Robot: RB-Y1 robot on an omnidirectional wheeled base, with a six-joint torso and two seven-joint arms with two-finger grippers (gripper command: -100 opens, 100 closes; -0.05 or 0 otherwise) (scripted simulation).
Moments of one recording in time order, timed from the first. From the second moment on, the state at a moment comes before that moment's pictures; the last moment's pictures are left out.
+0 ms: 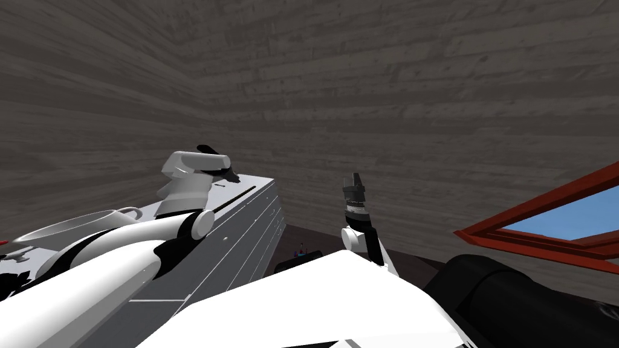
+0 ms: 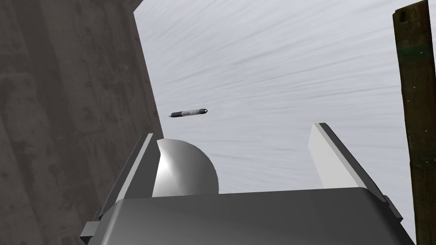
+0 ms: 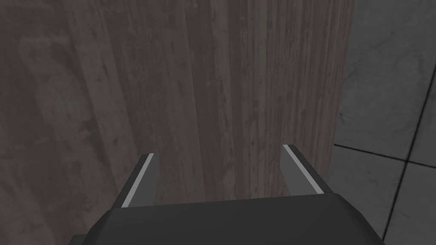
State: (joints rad) left arm -0.98 0.58 0.29 -1.17 0.03 1.42 0.57; right arm 0.51 0.03 -0.04 -2.37 -0.06 -0.50 0.13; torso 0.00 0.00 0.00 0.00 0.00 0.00
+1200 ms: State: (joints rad) left arm -1.03 0.60 0.32 -1.07 0.02 1.51 0.58; right arm 0.51 0.03 -0.04 -2.37 -0.06 -0.50 0.13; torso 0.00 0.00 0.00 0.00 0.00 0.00
